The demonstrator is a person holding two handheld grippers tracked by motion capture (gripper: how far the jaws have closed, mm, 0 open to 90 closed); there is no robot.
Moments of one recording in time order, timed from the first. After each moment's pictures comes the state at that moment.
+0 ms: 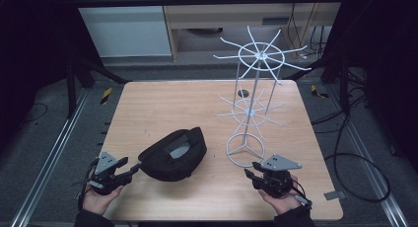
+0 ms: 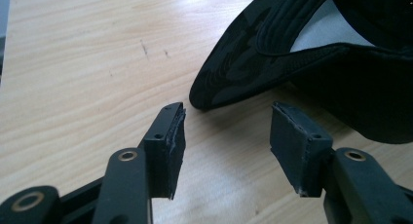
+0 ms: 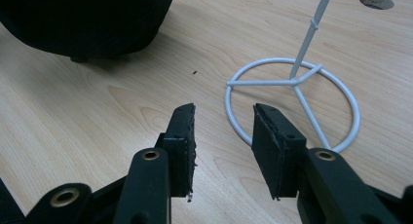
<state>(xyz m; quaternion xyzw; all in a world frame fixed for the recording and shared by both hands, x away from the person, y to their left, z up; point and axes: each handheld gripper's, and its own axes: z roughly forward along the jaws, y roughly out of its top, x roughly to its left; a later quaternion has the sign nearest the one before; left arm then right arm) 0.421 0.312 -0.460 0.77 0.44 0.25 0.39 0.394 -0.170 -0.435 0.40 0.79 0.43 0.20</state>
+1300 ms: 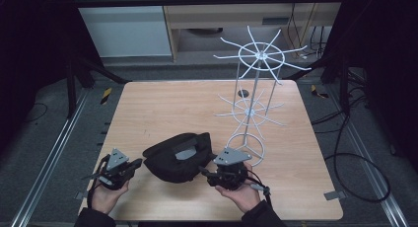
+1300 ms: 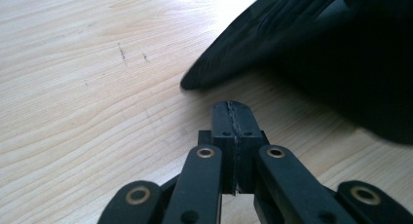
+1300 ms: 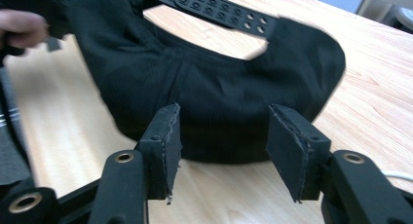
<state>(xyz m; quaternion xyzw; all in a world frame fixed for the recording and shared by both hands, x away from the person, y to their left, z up) 0.428 0.294 -0.459 0.79 0.42 0.25 0.36 0.416 -0.062 -0.419 0.29 0.81 0.47 0.18</state>
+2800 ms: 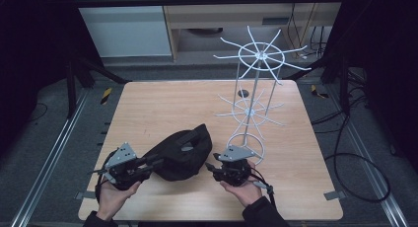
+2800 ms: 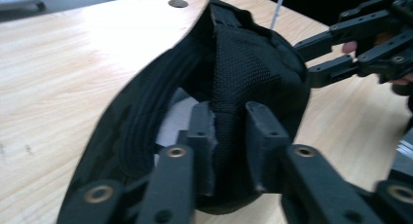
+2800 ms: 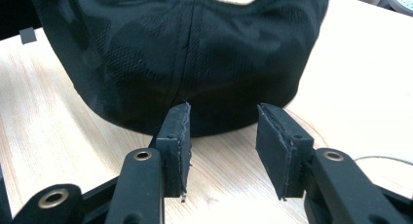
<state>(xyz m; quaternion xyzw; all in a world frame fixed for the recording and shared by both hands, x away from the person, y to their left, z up) 0.413 0.250 -0.401 0.79 0.34 0.14 0.49 0.428 -0.075 -0.435 0.31 0.81 0.46 0.17</state>
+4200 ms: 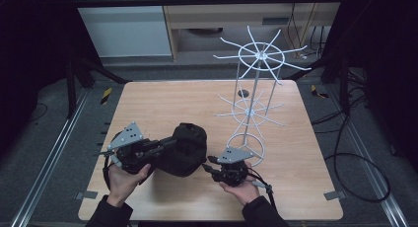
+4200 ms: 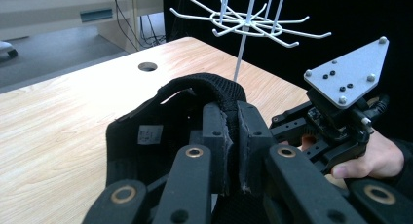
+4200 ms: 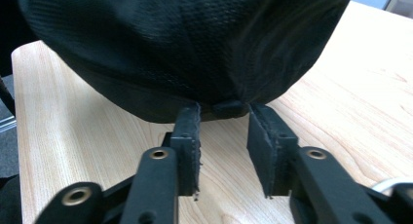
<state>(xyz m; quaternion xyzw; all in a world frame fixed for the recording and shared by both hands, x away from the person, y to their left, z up) 0.424 0.210 -0.337 0.77 0.29 0.14 0.55 0.434 -0.072 -0.449 0.27 0.81 0.50 0.15</state>
